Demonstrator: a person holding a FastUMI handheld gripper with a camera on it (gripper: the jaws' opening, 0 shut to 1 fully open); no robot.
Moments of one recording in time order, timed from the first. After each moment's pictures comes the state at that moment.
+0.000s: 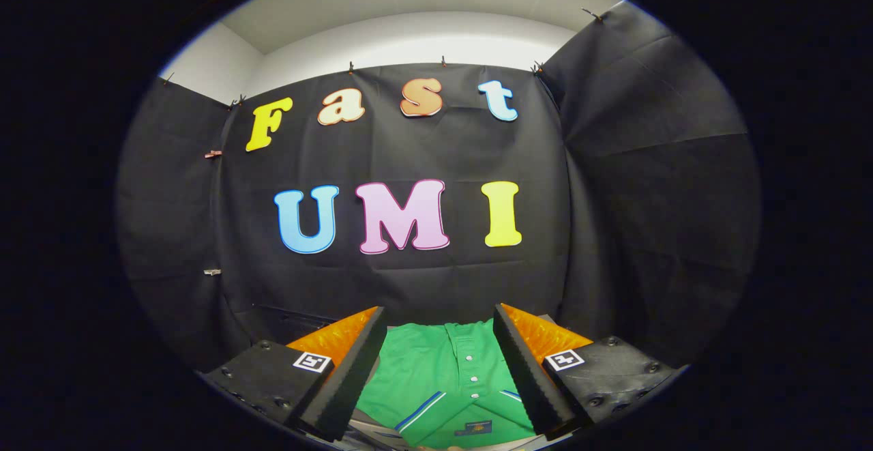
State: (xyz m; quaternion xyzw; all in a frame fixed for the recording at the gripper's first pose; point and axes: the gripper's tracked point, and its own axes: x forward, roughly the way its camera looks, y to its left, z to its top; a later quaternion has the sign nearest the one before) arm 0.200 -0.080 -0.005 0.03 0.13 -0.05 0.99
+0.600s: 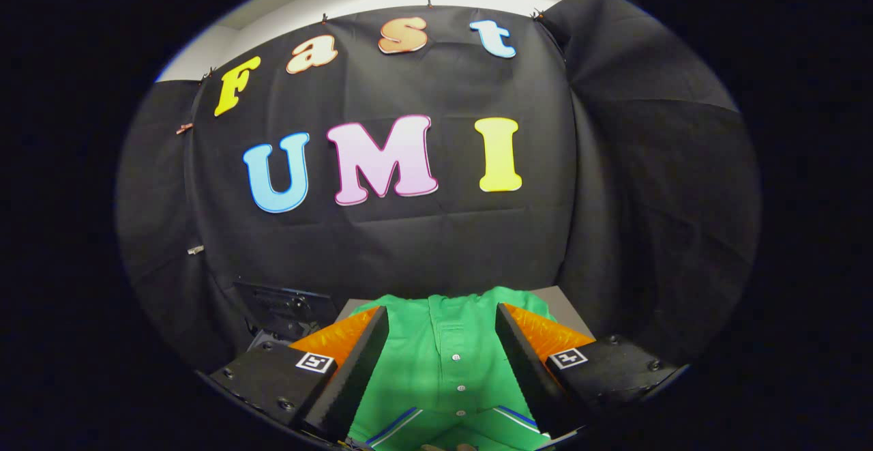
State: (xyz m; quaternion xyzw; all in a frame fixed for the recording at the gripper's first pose) arm 0.271 -0.109 -0.098 0.03 0.27 -0.06 0.96
